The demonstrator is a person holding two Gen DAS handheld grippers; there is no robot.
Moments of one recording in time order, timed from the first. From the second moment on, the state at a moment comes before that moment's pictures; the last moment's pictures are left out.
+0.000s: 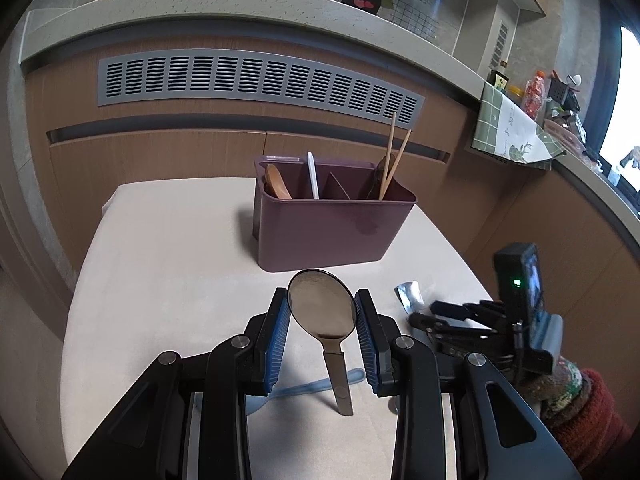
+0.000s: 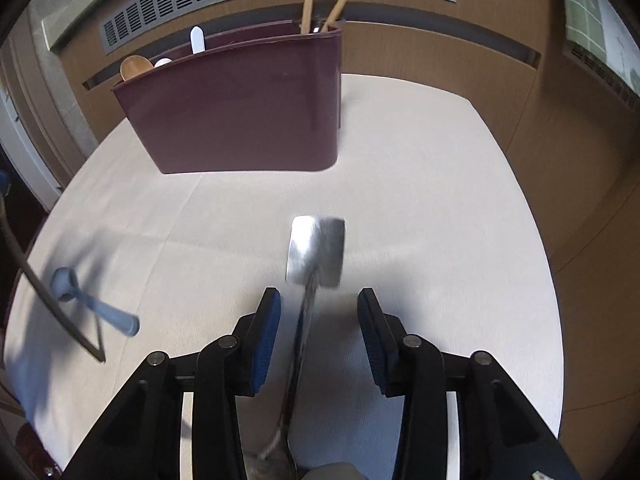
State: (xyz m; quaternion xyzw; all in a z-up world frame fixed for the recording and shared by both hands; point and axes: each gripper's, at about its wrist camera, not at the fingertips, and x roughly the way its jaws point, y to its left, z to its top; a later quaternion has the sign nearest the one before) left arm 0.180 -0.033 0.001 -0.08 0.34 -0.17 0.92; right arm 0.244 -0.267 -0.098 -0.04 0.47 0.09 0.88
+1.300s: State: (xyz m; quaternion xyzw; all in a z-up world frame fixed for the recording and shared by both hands) left arm 0.208 -0.024 0.133 -0.07 0.17 -0.18 0.97; right arm 0.238 -0.260 0.114 -0.01 0.21 0.11 0.97
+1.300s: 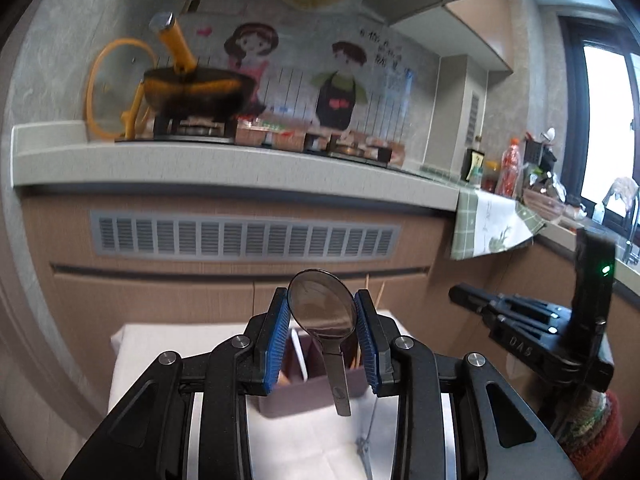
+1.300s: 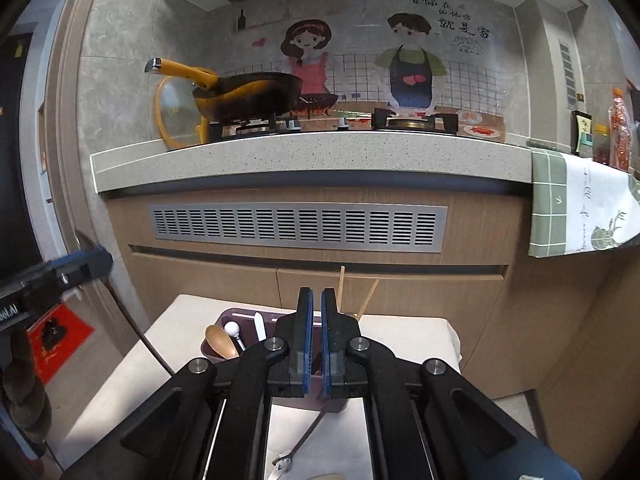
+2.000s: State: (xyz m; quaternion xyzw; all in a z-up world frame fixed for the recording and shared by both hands) left arm 0.227 -0.011 0.034 -0.09 0.30 -0.16 0.94; right arm 0.300 -0.233 -0.102 -0.05 0.46 0.08 0.88
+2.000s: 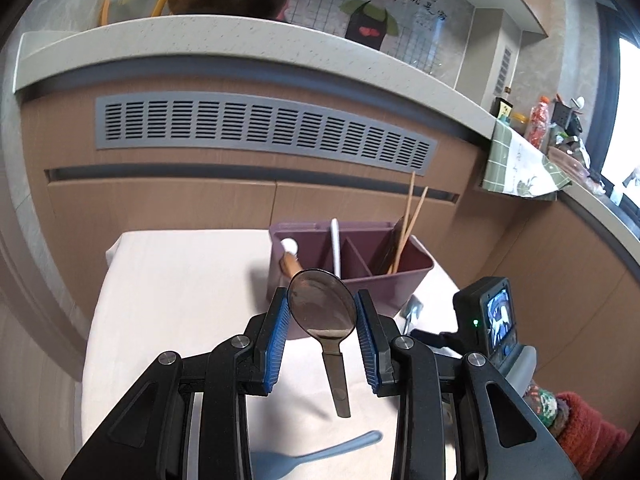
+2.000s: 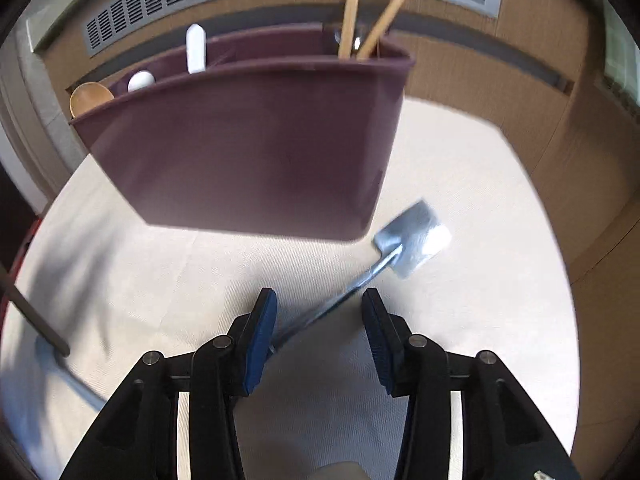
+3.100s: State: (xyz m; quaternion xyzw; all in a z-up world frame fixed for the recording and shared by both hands) left arm 0.221 -0.008 0.018 -0.11 0.31 -0.18 0.93; right arm 0.294 -0.284 -0.097 0.04 0.48 -0.02 0.87
